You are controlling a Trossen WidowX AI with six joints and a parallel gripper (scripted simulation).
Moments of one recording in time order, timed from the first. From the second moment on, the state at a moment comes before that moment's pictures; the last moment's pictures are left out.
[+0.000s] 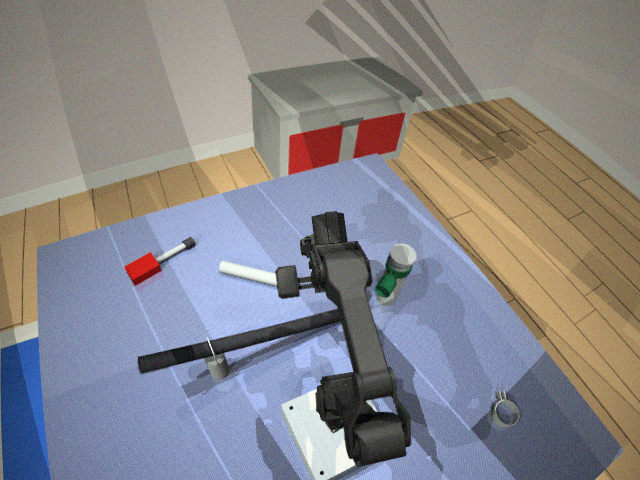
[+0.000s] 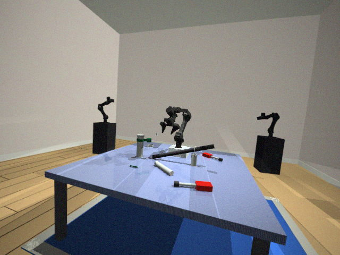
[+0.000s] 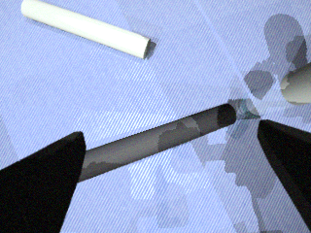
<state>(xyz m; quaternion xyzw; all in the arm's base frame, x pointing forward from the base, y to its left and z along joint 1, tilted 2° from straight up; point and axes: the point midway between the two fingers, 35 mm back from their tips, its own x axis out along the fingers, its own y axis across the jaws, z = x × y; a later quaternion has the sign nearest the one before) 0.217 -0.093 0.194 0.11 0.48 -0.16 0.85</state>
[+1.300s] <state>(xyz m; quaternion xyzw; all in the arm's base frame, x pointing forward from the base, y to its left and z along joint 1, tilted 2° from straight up) 0.187 -0.205 0.178 -0.36 0.55 0.26 0.71</state>
